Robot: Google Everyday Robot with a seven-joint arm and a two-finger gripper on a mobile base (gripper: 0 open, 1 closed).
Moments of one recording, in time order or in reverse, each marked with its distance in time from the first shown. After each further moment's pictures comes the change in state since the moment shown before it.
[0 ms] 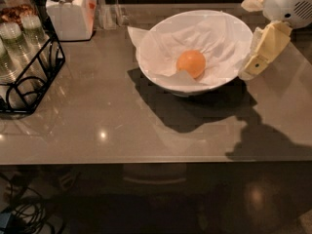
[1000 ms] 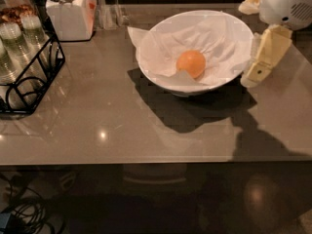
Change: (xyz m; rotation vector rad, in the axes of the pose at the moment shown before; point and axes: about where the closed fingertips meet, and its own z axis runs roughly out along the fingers) arm 0.003 0.018 -0.005 -0.018 0.124 -0.054
